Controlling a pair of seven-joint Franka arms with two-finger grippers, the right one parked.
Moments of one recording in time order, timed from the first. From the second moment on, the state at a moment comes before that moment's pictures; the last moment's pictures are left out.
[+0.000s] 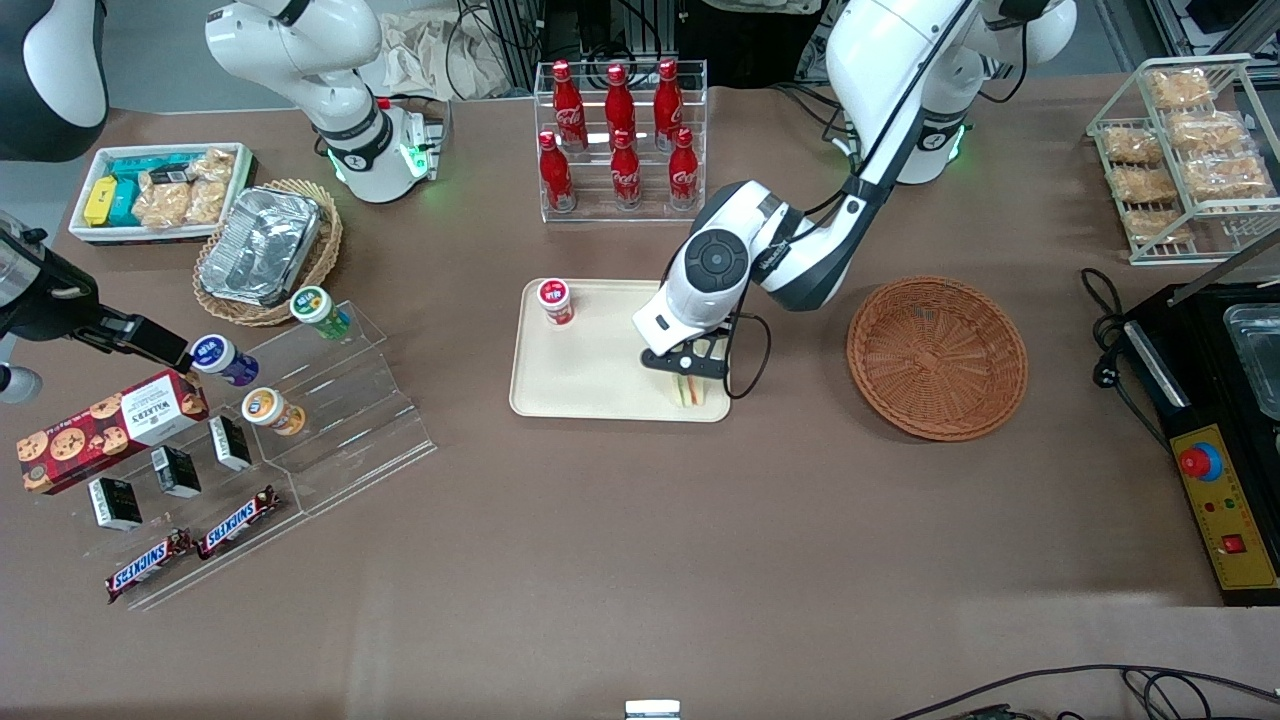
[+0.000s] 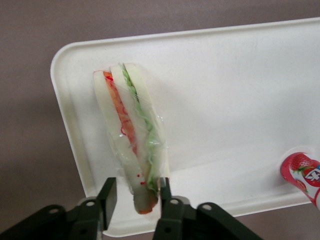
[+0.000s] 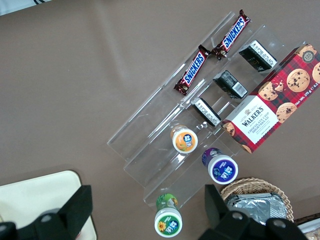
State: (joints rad) arm -0.61 0.48 -0.17 -1.82 -0.13 2.22 -0.52
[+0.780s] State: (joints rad) arm -0.43 0.10 -0.07 -1.83 -0.07 1.81 -0.30
